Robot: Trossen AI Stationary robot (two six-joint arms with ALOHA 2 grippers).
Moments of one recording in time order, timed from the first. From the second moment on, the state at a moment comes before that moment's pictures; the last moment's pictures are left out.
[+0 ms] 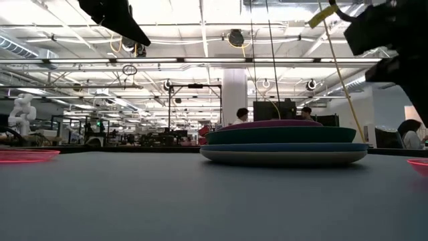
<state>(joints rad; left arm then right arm) -0.24 1.13 0.92 -0.54 -0.60 -0.03 0.53 1.53 0.97 -0.90 -0.05 0.70</state>
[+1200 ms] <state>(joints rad) -0.24 1.13 0.92 -0.53 -0.60 -0.02 0.54 1.55 0.78 -0.54 -0.05 0.69</state>
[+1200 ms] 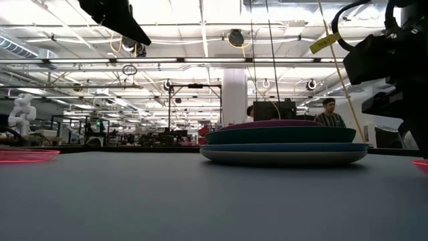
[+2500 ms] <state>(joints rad) -0.24 1.13 0.92 -0.53 -0.60 -0.02 0.23 1.54 1.11 -0.54 -0.10 0.43</state>
